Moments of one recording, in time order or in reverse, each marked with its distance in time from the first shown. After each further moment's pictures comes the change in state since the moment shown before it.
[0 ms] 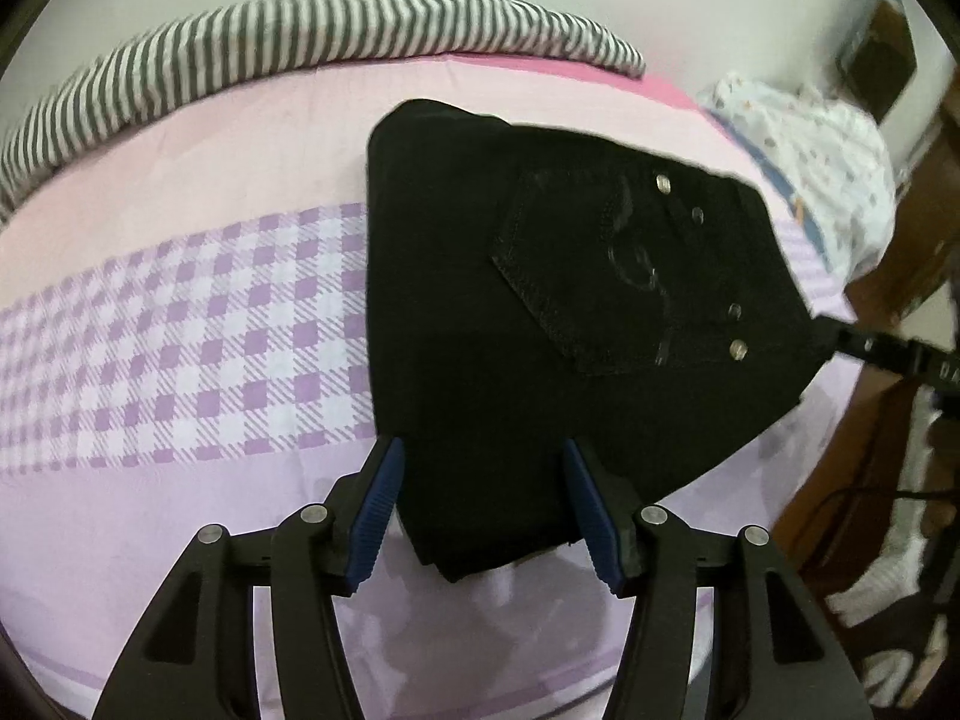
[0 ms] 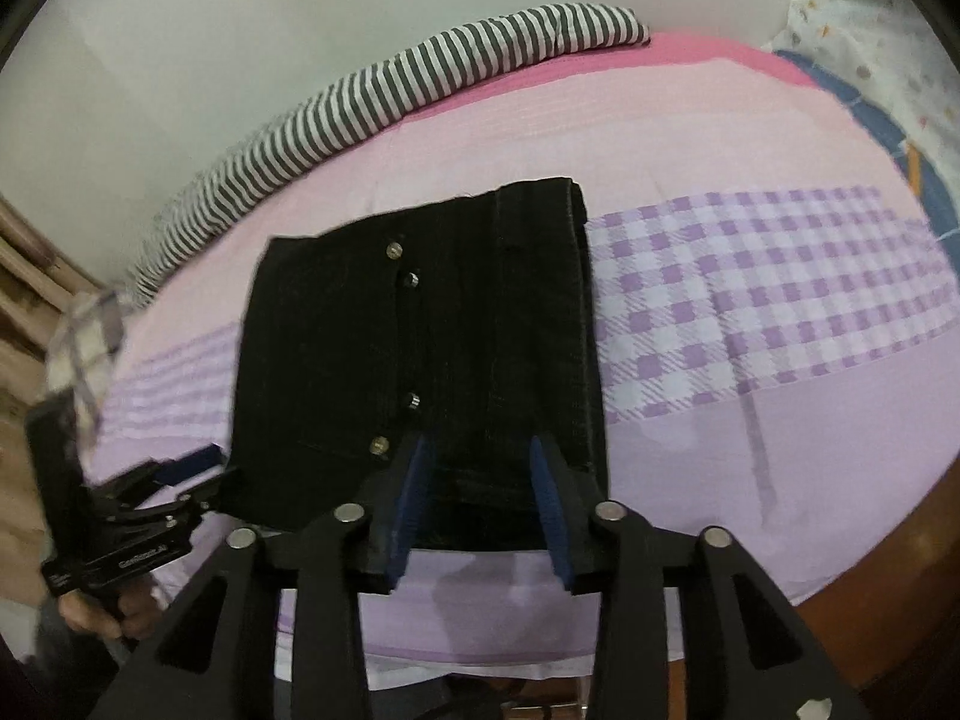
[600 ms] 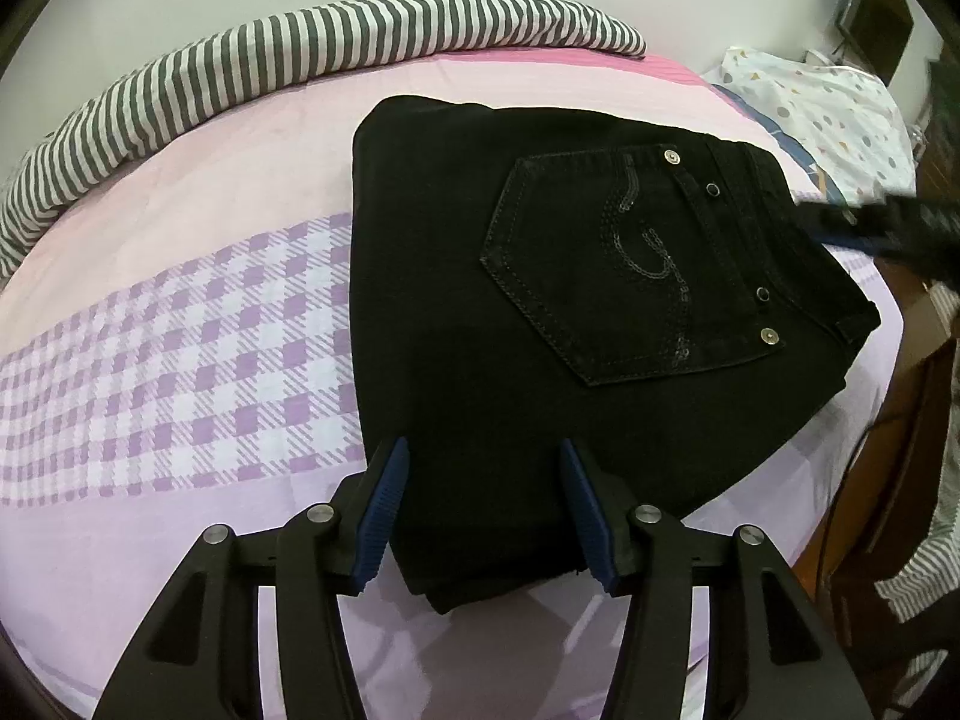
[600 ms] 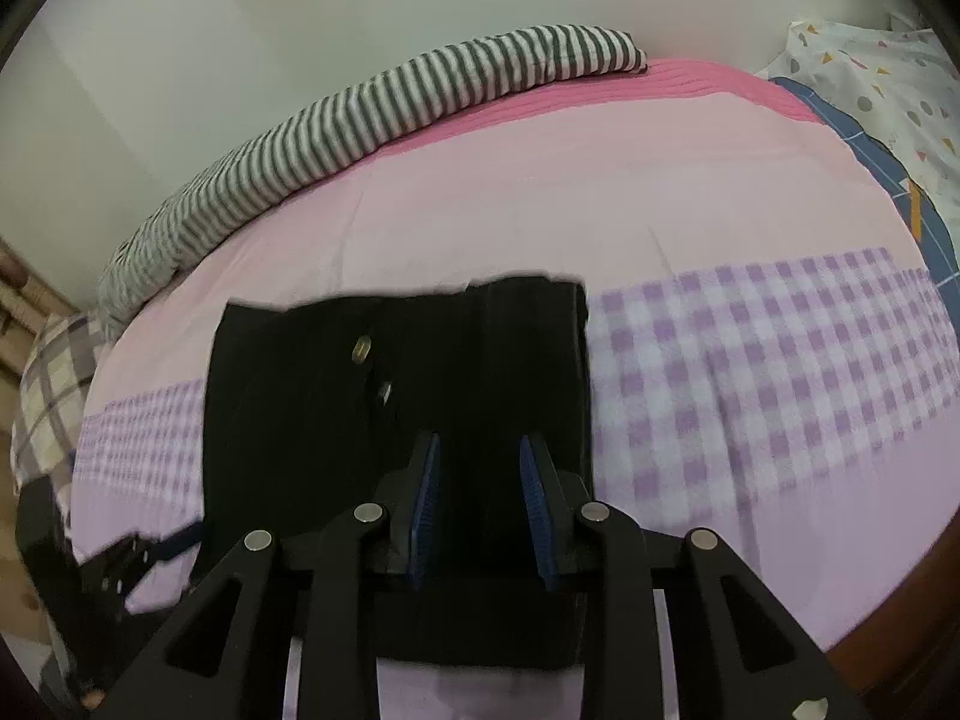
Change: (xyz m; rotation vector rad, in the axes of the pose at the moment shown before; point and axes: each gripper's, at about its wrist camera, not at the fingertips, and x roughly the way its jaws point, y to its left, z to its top) left arm 0.020 -0.023 -0.001 0.108 -0.007 0.129; right arm 0.021 0.012 0.038 -0.024 -0.034 -0.101
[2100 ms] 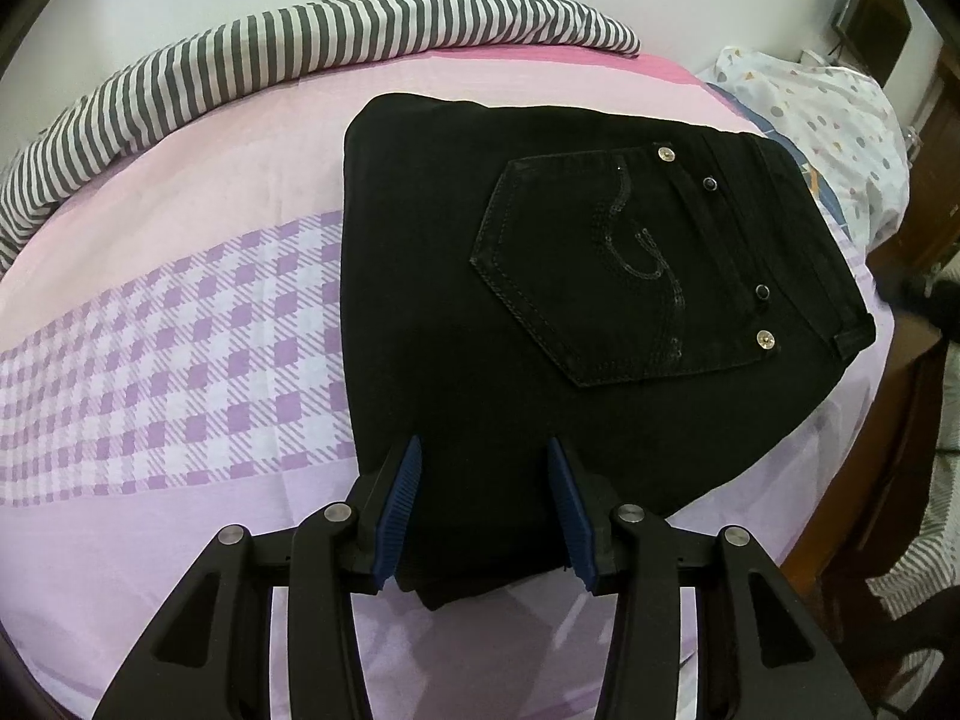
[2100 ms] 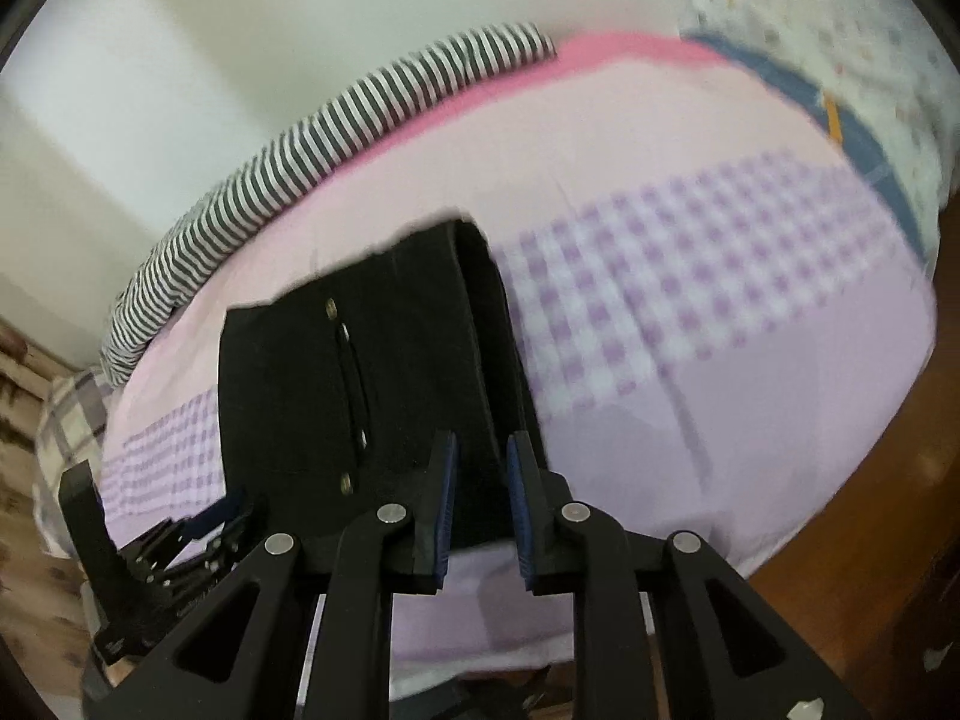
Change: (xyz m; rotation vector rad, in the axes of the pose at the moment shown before) left arm -0.002 -0.005 0.005 0.000 0.016 -0.020; right arm -0.047 -0.030 -0.034 0.151 -0.051 -0.034
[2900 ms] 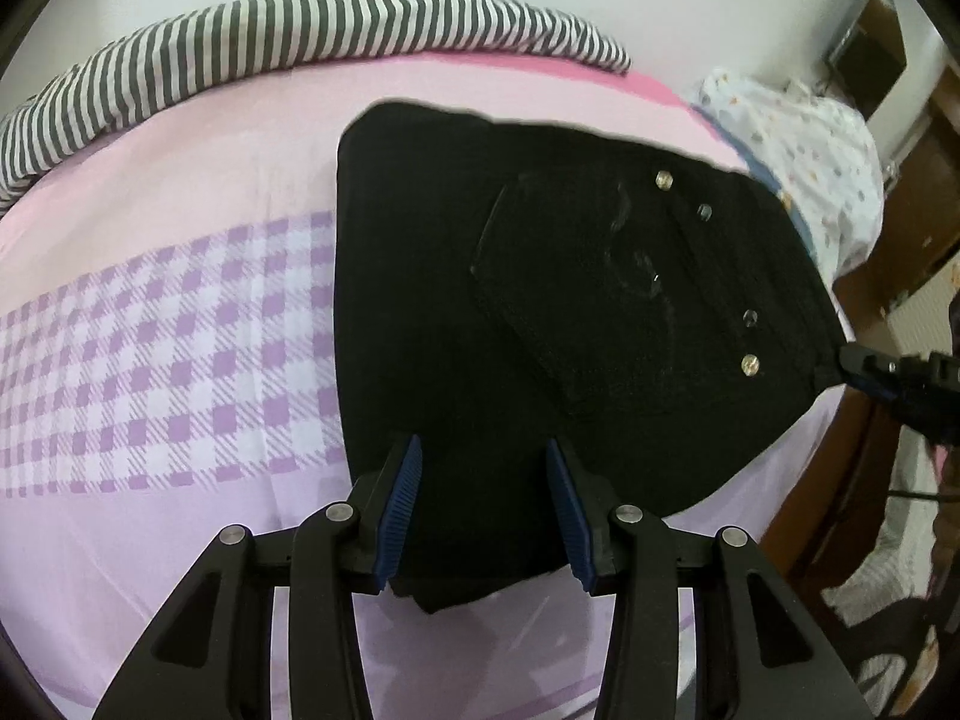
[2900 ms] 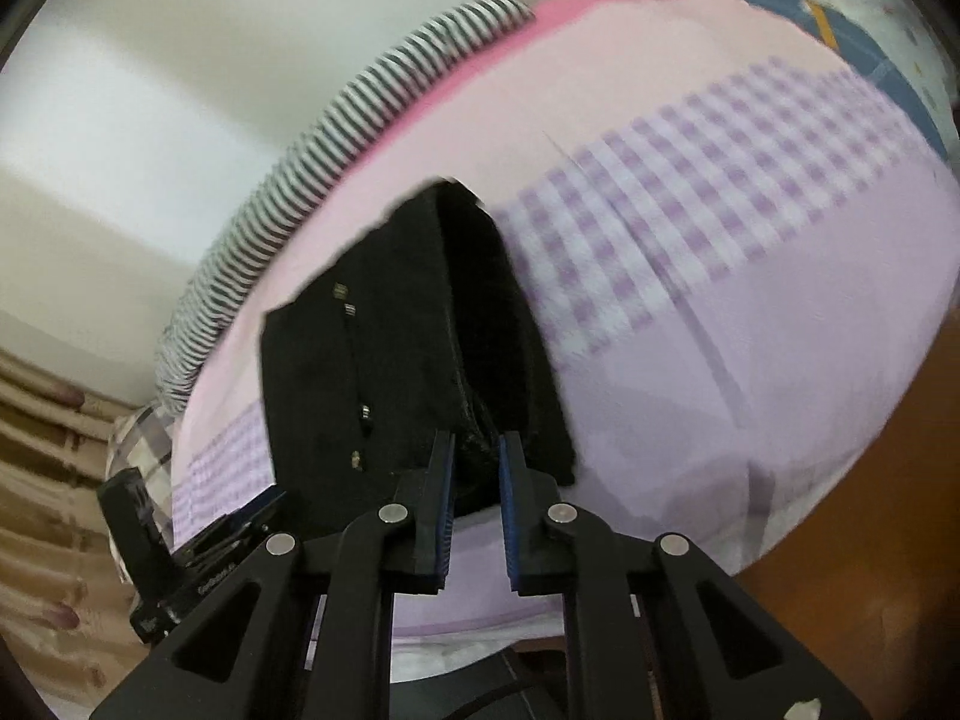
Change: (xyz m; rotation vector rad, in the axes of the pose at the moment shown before) left arm -0.004 0.020 0.006 -0.051 0.005 -0.111; right arm 0.012 -0.036 -0.025 0.195 0.090 0.168
